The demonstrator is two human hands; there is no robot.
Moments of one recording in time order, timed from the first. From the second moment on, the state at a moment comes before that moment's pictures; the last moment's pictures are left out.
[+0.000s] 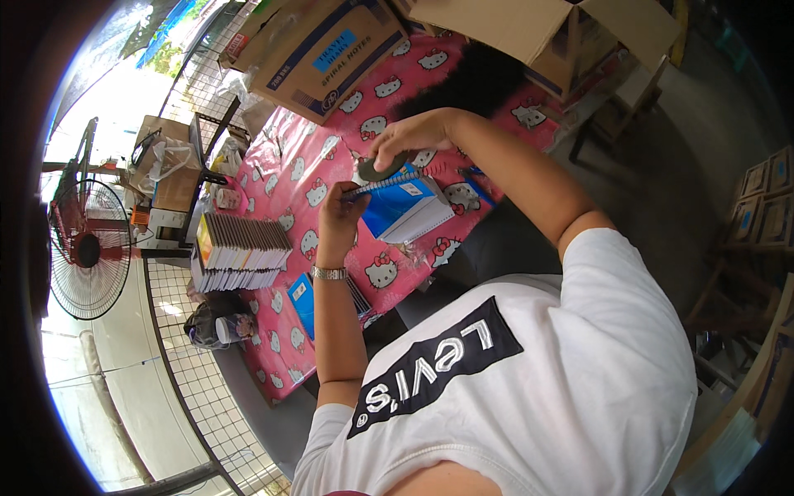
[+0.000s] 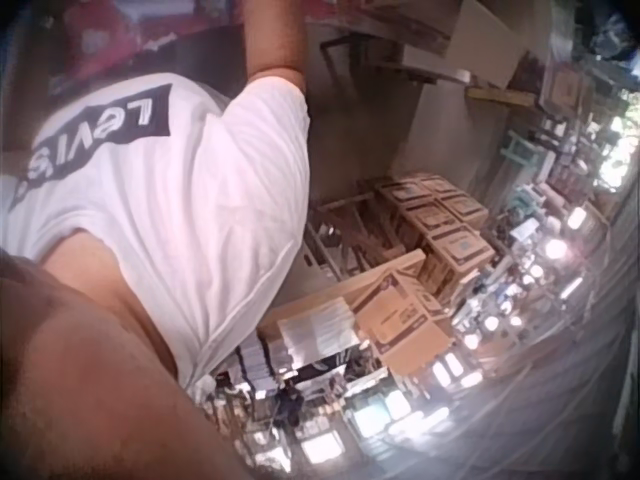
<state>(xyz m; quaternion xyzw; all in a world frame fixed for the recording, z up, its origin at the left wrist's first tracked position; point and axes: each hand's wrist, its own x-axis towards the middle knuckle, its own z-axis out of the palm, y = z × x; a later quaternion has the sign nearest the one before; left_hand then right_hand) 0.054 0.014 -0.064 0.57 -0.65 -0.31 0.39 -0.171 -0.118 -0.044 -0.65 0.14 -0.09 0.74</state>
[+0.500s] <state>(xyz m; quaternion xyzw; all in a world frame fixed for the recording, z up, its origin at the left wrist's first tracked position) 0.037 0.029 -0.082 0.58 -0.51 -0.31 0.56 -0.304 -0.113 -0.221 -0.74 0.62 -0.26 -0.05</state>
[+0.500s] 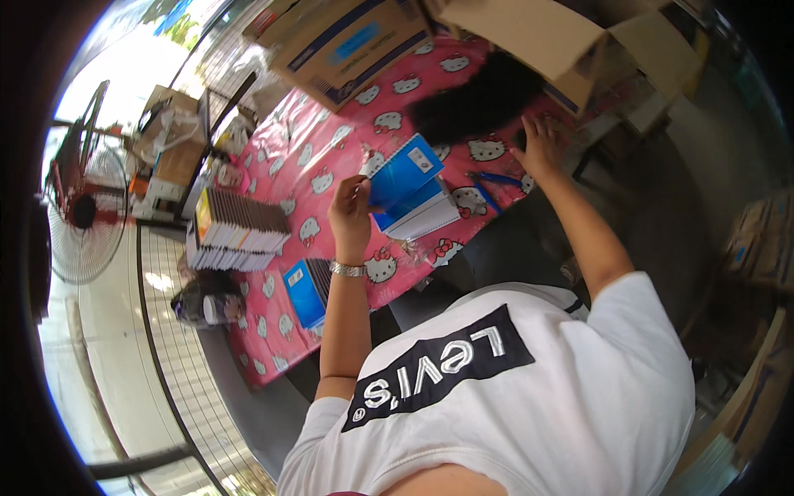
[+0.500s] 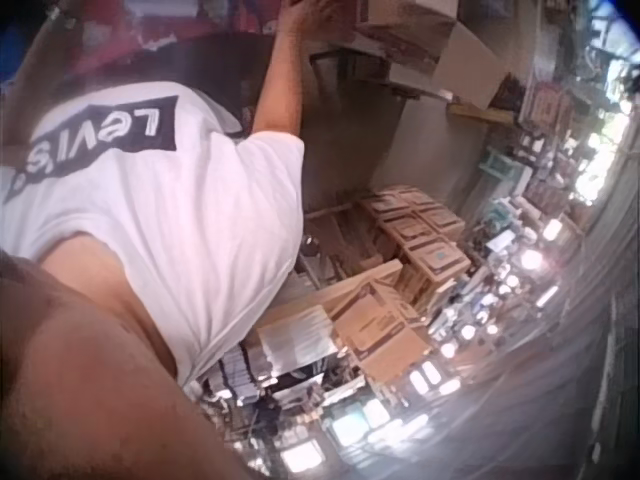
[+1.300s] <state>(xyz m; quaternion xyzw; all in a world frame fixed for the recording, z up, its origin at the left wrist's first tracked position) 0.028 0.038 -0.103 0.54 -0.47 -0.34 0.61 -0.168 0.023 -0.065 -0.85 0.30 -0.39 0.18</state>
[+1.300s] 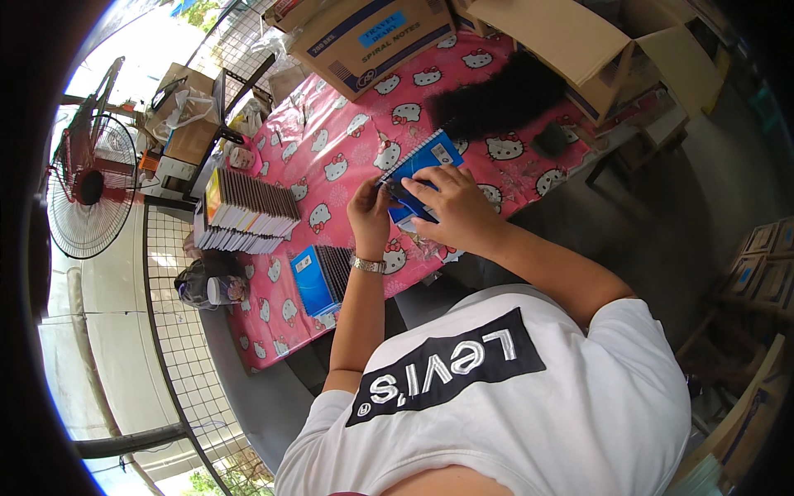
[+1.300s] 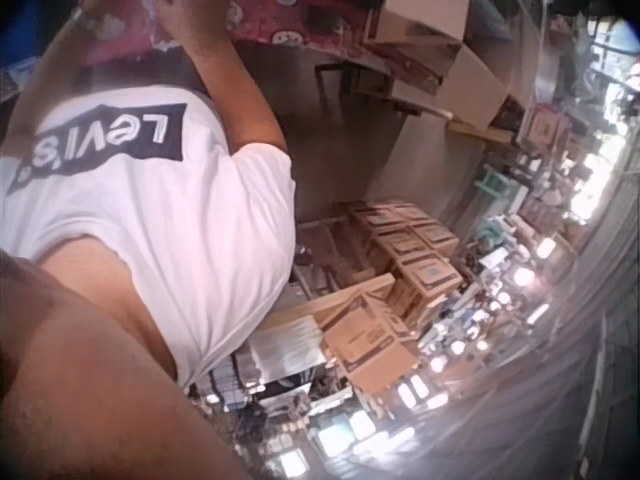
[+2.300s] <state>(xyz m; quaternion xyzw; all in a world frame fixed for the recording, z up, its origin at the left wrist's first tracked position) 0.188 0.171 -0.057 0.84 -0.55 0.00 0.06 -0.224 -0.221 -0.207 -0.80 0.58 -0.18 0.00</state>
